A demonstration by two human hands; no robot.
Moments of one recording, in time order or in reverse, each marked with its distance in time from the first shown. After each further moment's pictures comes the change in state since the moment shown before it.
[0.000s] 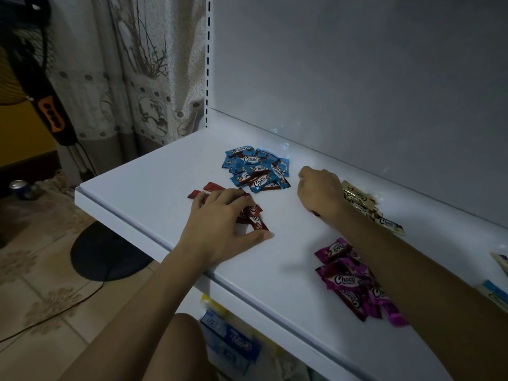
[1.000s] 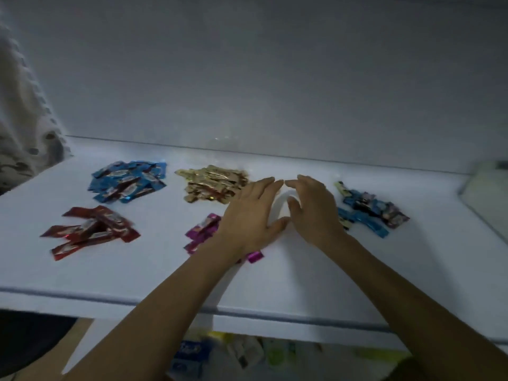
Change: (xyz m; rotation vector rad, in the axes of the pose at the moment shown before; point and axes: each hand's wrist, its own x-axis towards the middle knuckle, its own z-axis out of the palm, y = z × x) left_hand 0.030 0.235 0.067 -0.187 -0.028 0.553; right_hand -0.197 0.159 -0.028 0.266 0.293 0.313
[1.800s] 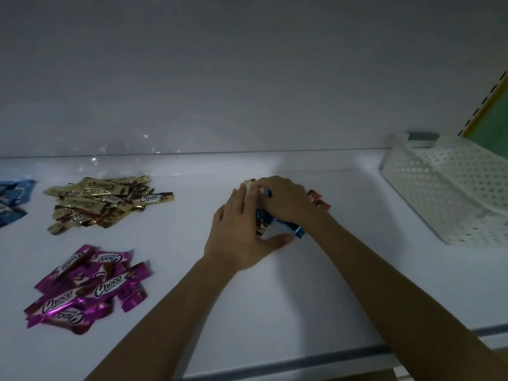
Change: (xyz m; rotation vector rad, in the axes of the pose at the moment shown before) left_hand 0.067 0.096 0.107 -0.132 -0.189 -0.126; right_hand 0.035 0.138 -0.029 -0.026 -0.347 0.191
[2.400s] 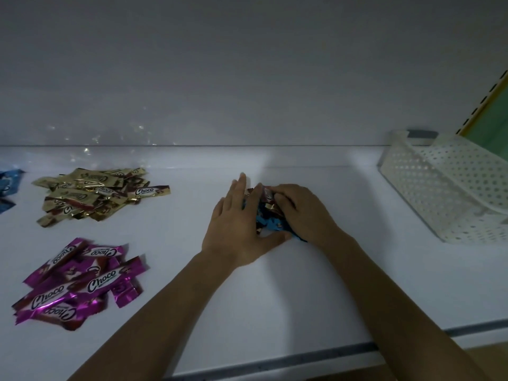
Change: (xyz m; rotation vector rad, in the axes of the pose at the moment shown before) left_hand 0.000 -0.007 0.009 -0.022 0.072 0.106; right_hand -0.038 0.033 0.015 0.259 0.224 -0.118
